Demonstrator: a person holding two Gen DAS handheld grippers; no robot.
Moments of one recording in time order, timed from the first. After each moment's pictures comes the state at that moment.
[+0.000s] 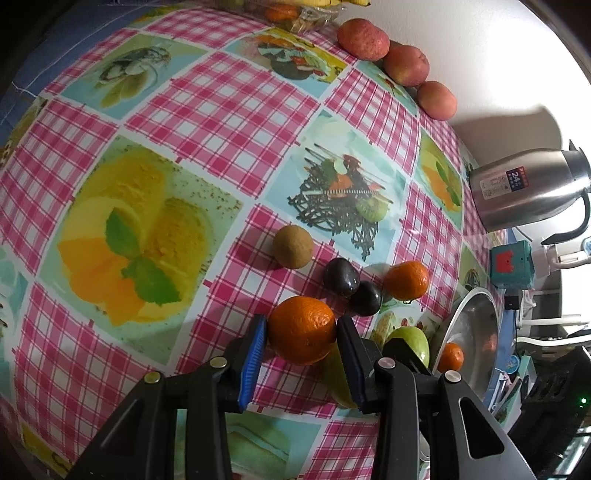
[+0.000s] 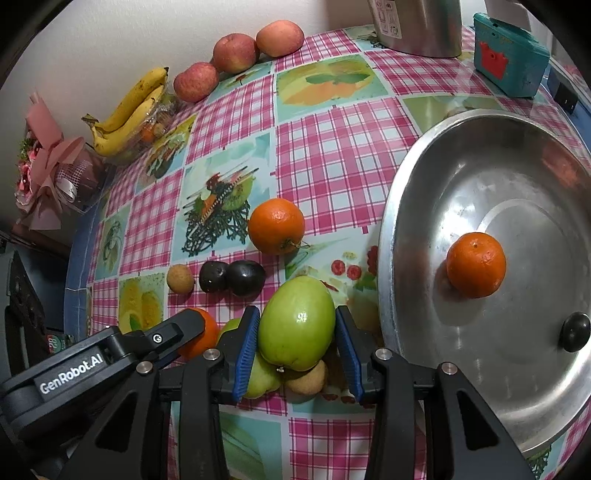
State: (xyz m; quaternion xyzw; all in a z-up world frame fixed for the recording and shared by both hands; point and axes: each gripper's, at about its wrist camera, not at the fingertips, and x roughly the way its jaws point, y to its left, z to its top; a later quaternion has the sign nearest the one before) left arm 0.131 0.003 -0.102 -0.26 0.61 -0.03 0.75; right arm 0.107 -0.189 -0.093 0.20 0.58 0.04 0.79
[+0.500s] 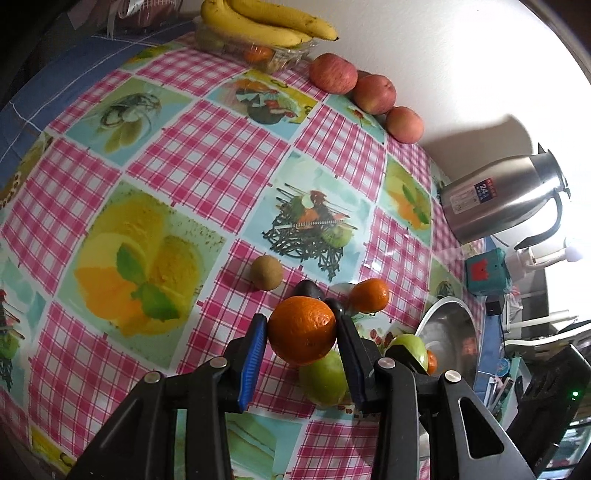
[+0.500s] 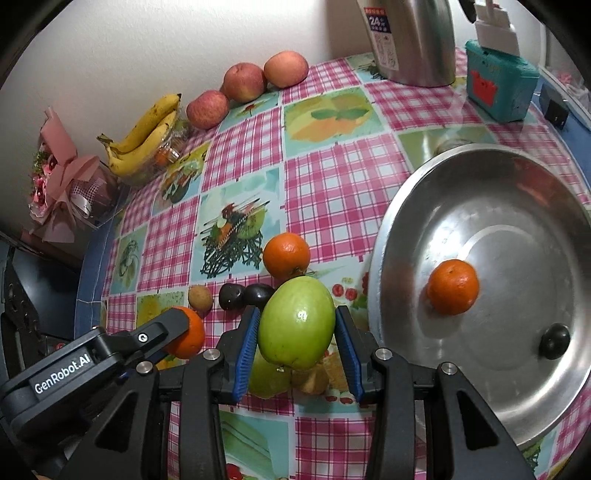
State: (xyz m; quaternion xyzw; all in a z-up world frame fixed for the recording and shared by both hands) left arm 0.126 0.002 -0.063 -0.25 0.57 -0.04 0.78; right arm 0.100 -0.200 -0.066 0.20 0.55 0.04 0.81
